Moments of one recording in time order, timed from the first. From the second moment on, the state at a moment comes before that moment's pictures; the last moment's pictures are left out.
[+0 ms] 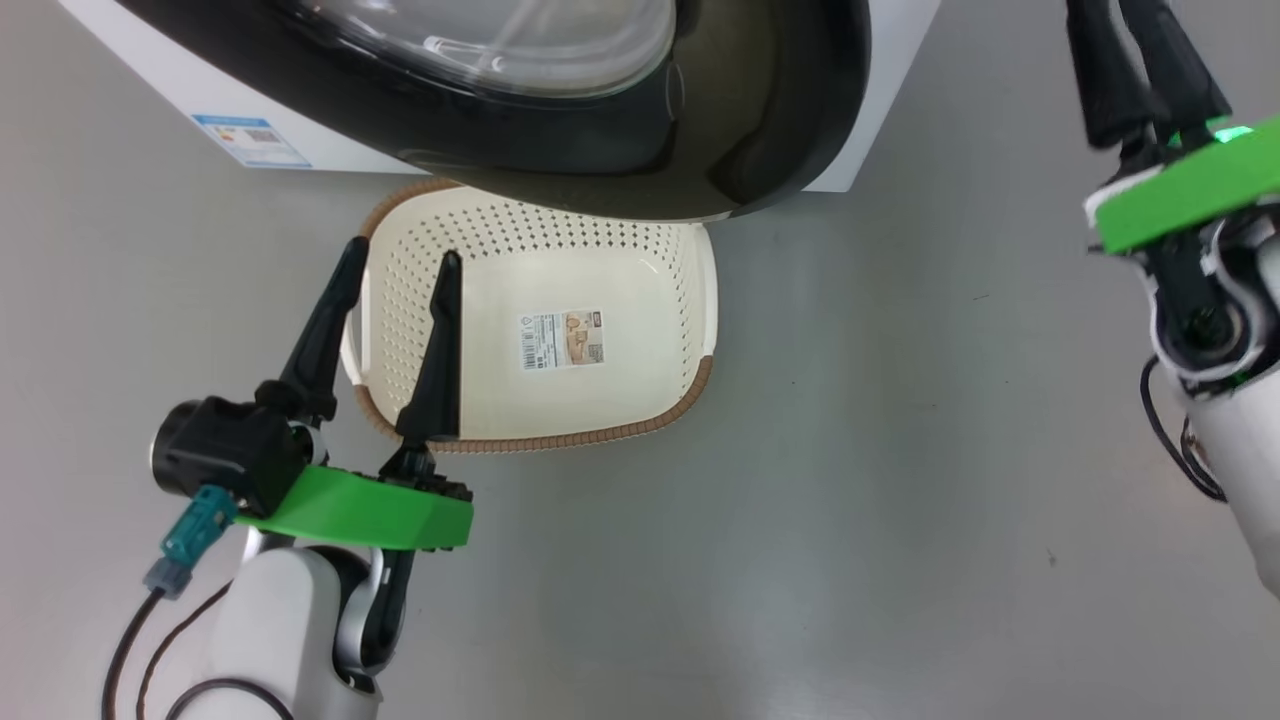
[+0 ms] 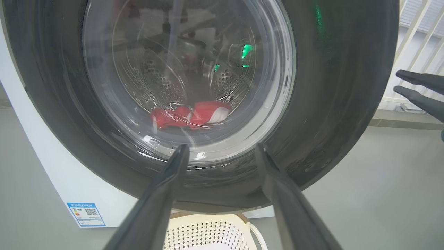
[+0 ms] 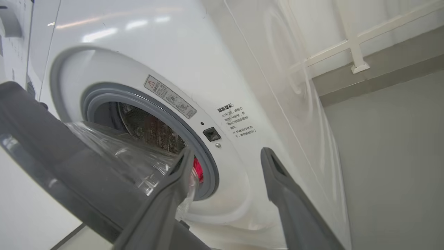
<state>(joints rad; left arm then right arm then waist) -0.45 0.03 -0.12 0.20 -0.25 -0.10 -0.25 -0.82 -0.37 0.33 0.42 1.10 0.12 -0.17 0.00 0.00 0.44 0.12</state>
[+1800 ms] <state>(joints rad) -0.39 0.03 -0.07 0.20 -0.24 -0.11 -0.25 -0.25 -0.06 -0.06 0.00 0.29 0.12 -0.26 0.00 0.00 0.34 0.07</state>
